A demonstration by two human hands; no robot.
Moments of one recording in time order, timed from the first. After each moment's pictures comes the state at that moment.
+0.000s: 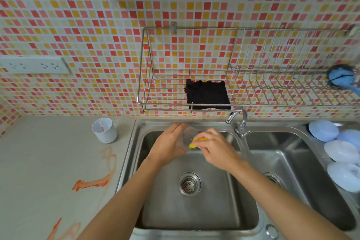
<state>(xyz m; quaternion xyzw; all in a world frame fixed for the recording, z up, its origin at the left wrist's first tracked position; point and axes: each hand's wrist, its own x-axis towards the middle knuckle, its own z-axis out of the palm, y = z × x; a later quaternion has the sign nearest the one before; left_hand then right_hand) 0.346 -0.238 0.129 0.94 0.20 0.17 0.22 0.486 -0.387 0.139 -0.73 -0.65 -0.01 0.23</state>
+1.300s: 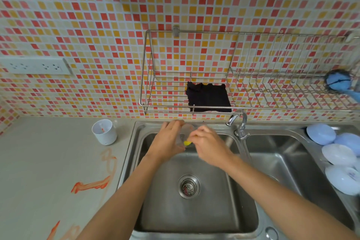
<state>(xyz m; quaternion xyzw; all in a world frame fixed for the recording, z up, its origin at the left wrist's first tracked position) 0.346 -0.228 0.143 0.95 0.20 0.18 0.18 0.477 -0.360 0.147 -0.72 -0.67 -0.05 0.20</state>
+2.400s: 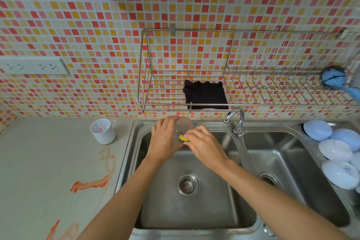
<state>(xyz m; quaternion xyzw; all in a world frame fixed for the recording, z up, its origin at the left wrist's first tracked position) 0.344 -0.237 0.134 0.92 0.25 0.28 0.14 0.463 -0.364 0.139 -0.70 -0.65 -0.14 0.26</state>
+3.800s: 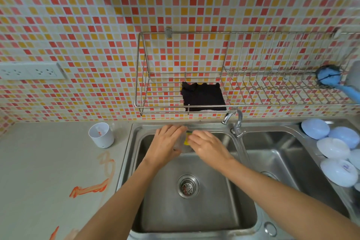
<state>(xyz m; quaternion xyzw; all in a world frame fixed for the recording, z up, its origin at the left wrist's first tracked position) 0.339 -0.233 0.133 0.97 0.12 0.20 0.07 0.480 -0.370 0.134 -0.68 -0.70 -0.20 0.08</state>
